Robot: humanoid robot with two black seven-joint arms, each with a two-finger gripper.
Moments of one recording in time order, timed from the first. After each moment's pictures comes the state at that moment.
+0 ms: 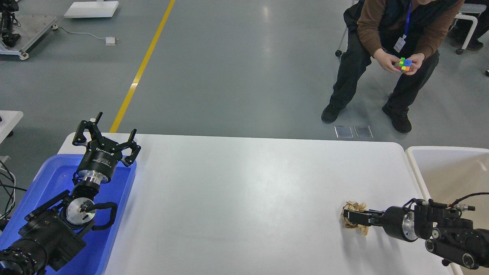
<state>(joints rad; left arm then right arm) -0.58 0.33 -0.76 -0.45 -0.16 -0.64 -0.52 0.76 -0.56 -0.20 0.81 -1.20 -0.11 0.39</state>
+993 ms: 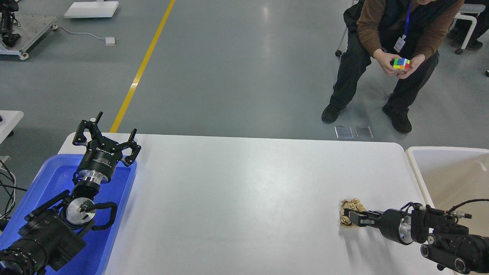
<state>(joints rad) -0.58 0.33 -0.76 -0.45 -0.16 -0.64 -0.52 0.72 -0.52 -0.20 0.74 -1.19 -0.17 0.42</state>
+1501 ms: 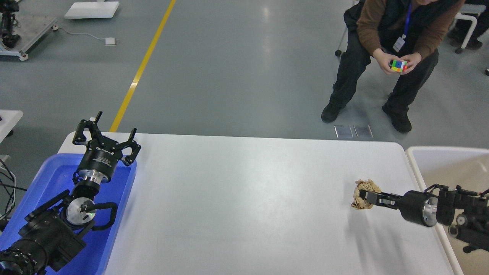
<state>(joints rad) -0.58 0.33 -0.76 -0.45 -0.16 -0.64 -0.52 0.84 -0.72 -0.18 0.93 -1.11 -0.10 0.47</state>
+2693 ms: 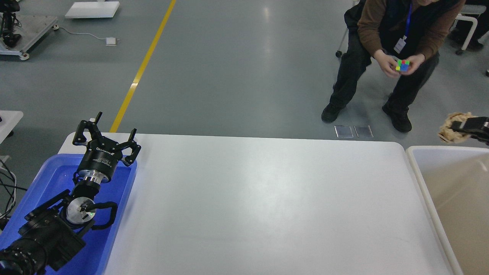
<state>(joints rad) -0.58 0.33 -0.76 -0.45 -0.16 -0.64 -0.52 1.12 -1.10 -0.16 0.88 -0.86 0.25 0.44</state>
